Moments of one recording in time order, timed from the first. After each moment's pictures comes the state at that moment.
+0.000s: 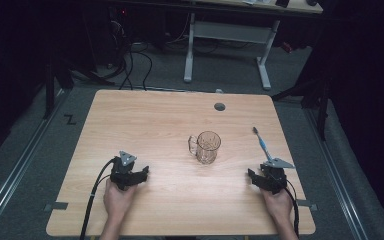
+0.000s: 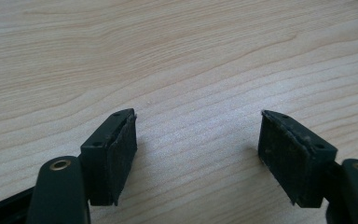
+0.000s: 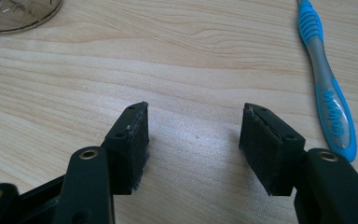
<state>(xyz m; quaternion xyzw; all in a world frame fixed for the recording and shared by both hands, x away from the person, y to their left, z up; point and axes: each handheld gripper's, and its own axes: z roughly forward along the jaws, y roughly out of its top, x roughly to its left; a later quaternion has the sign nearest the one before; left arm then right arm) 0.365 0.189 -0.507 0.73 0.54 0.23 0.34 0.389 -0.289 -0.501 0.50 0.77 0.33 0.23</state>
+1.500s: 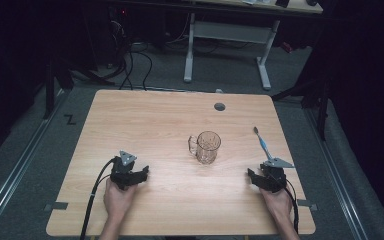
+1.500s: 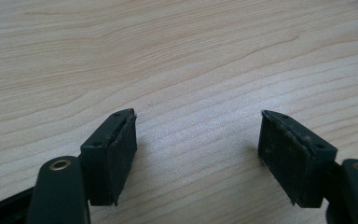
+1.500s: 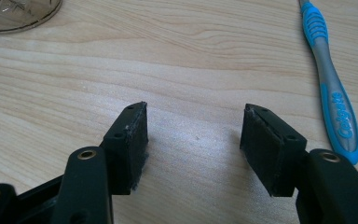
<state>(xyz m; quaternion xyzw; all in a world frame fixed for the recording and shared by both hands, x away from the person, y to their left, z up) 0.366 0.189 -0.507 0.73 0.54 0.24 0.34 0.390 -0.288 -0.501 0.50 0.77 0.33 0.23</state>
